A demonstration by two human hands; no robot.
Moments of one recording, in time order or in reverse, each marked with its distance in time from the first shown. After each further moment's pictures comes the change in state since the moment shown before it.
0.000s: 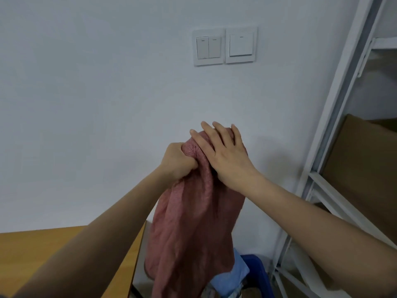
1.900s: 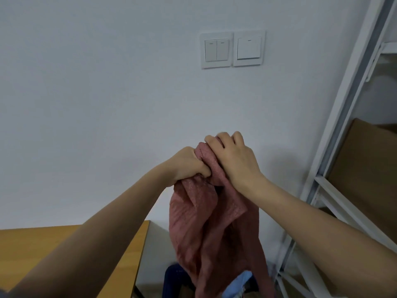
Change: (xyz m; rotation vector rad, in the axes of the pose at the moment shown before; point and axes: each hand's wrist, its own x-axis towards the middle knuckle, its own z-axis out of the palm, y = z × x) left_hand -0.010 0.017 -0.014 0.131 -0.311 -0.116; right_hand 0.007 -0.006 -0.008 0.176 0.052 0.137
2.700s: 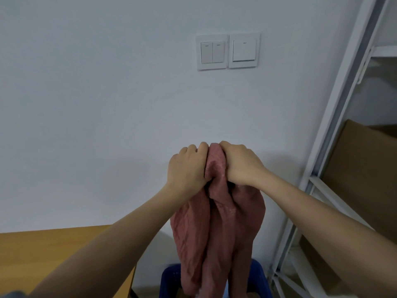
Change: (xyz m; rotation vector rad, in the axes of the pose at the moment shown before) left_hand 0.013 -0.022 0.037 0.907 0.643 0.466; right_hand 0.001 0.022 -0.012 0.377 -0.399 0.265
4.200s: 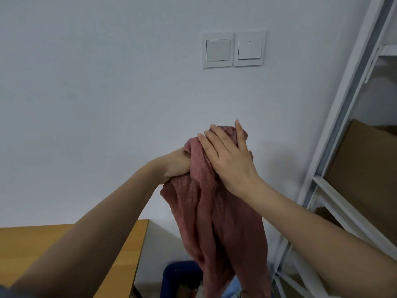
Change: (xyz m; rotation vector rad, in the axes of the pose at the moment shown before) left_hand 0.010 -0.031 -0.044 -1.046 -0.758 -0.322; right_hand -0.001 -0.017 0.034 -0.573 0.566 -0.440
